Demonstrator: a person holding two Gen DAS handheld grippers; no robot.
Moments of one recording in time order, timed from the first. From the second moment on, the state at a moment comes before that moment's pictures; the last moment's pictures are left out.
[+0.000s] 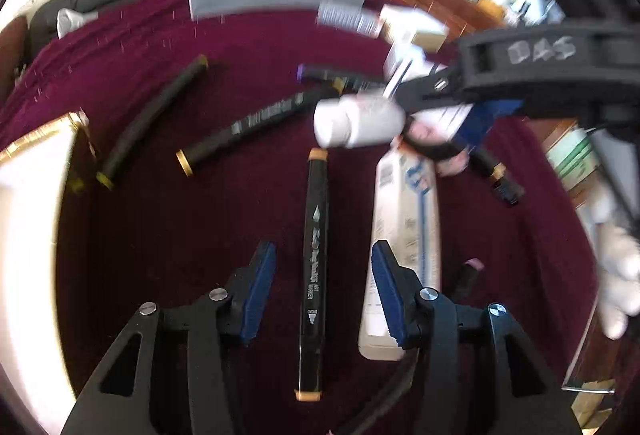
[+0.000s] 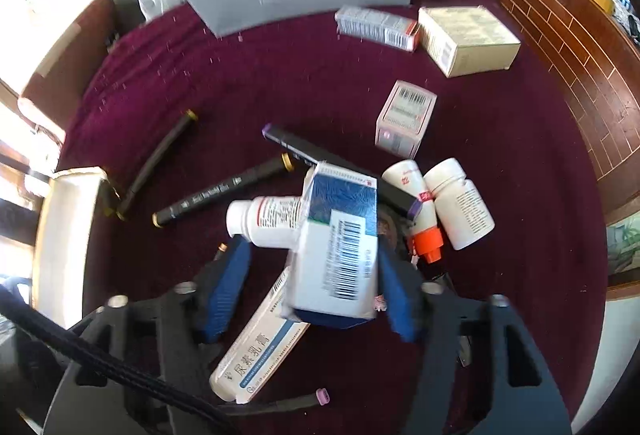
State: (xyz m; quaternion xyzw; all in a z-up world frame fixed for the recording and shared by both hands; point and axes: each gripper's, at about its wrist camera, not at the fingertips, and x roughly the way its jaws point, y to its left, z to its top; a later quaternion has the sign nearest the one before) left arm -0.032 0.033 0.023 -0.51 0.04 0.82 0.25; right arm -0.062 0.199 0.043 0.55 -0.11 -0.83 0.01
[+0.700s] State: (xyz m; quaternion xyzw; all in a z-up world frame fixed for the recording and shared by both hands) left arm 0.011 -0.014 0.047 -0.47 0.01 0.84 0.26; right arm 0.032 0.159 0.020 0.54 -0.18 -0.83 0.03
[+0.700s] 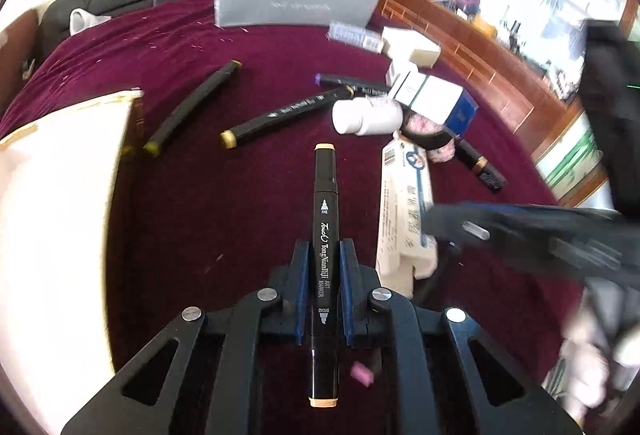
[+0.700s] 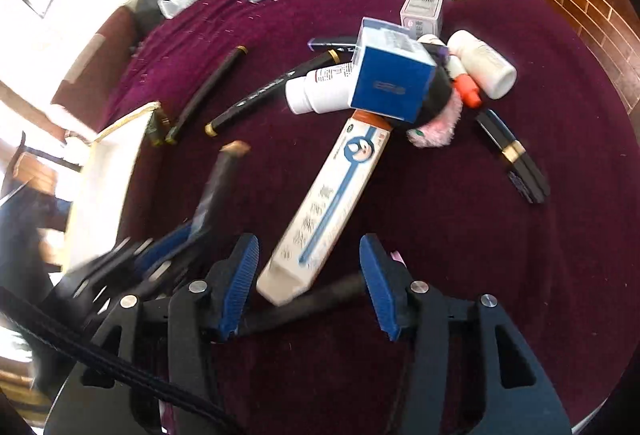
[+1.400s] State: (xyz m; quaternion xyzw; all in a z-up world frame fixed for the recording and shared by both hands) left arm 0.035 -0.133 0.077 -0.42 -0.11 0.87 0.23; right arm 0.025 0.110 0.035 0.48 -0.14 -0.86 0.01
